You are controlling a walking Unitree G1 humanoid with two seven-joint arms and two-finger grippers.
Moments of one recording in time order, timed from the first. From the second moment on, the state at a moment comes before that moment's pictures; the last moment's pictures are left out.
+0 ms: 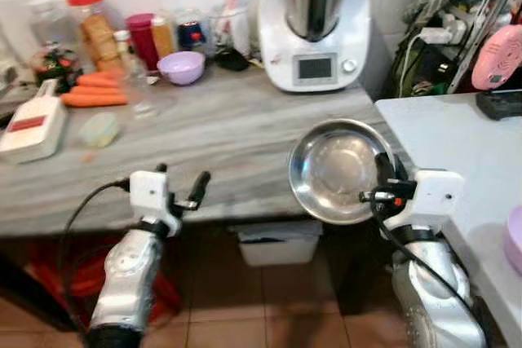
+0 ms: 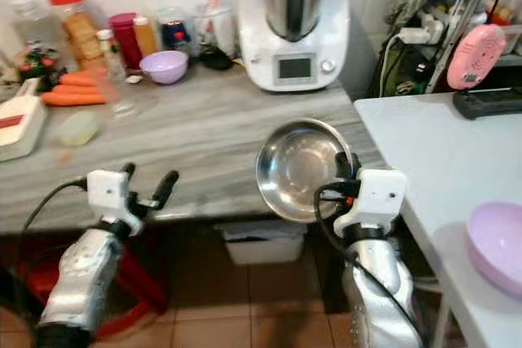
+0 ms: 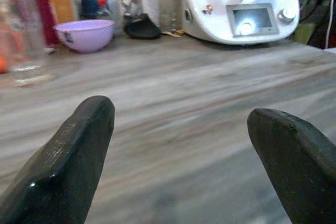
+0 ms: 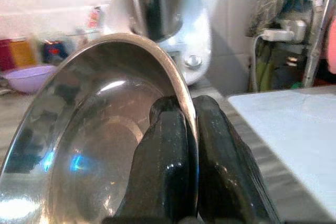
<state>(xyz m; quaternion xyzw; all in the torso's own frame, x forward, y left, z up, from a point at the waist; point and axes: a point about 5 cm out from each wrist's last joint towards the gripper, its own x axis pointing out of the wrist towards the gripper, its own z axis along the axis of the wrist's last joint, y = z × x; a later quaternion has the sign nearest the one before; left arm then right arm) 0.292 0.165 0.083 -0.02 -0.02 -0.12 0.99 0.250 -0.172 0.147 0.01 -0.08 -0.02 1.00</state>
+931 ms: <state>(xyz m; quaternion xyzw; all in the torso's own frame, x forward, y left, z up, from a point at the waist) 0.244 0.205 0.070 0.05 0.01 -0.09 0.99 0.298 -0.171 0.142 0.13 -0.04 -0.03 0.99</state>
